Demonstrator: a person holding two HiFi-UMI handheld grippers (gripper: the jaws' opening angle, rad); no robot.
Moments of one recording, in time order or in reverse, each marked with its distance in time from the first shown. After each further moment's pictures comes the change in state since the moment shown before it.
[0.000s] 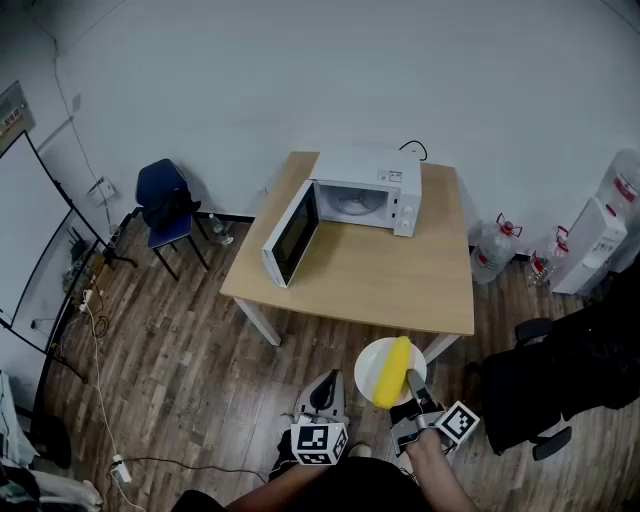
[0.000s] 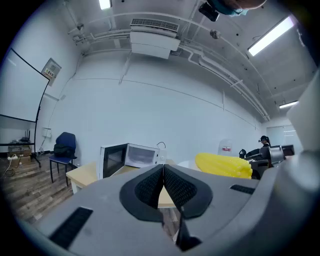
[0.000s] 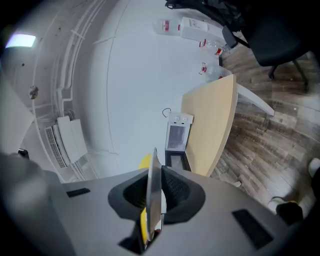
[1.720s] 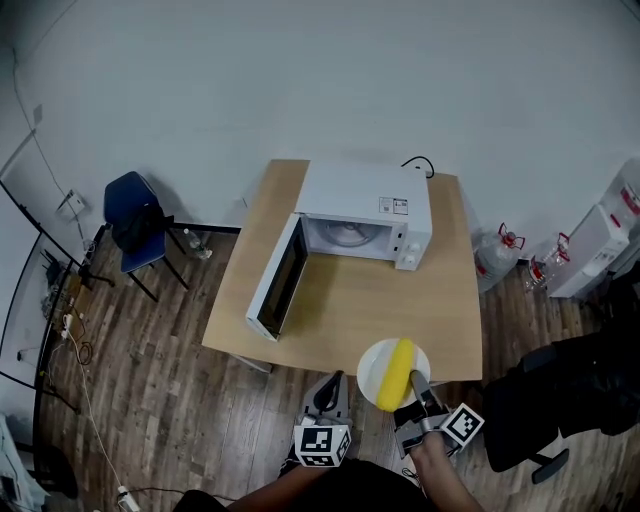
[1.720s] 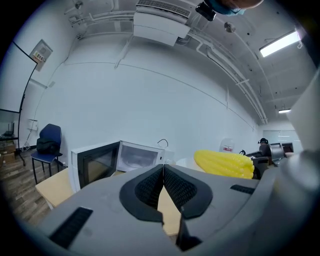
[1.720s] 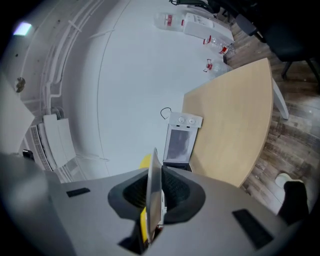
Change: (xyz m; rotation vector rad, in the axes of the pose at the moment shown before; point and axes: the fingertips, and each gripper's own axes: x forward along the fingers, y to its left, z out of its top) left arm 0.197 0.073 0.028 -0.031 0.065 -0.089; right arm 0.183 0.006 0.071 -0.007 -0.050 -0.047
